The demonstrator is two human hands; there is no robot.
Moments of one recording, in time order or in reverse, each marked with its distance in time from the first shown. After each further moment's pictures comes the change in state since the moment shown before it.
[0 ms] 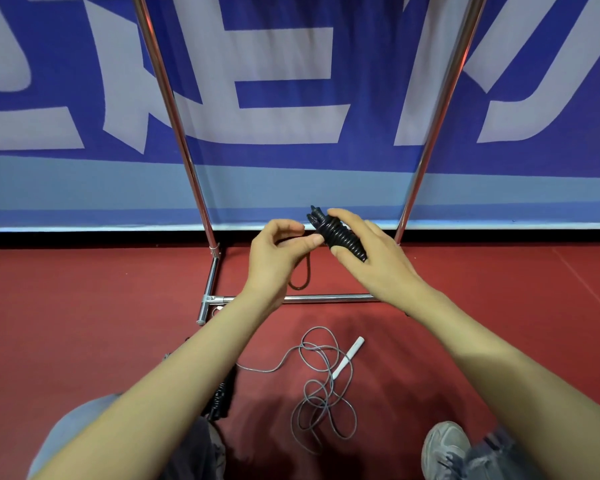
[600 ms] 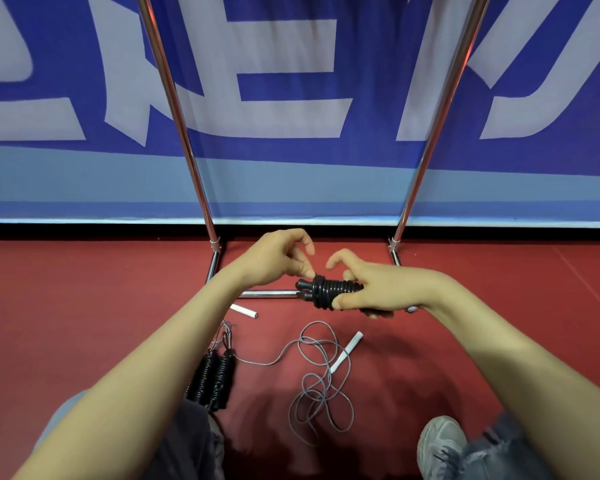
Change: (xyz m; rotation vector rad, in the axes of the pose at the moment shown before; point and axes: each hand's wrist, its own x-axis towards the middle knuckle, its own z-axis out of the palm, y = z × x) left_hand 0.022 0.005 -0.028 0.773 -0.599 -0.025; right_hand -0.012 -0.015 -0.022 0.121 -0.832 0.218
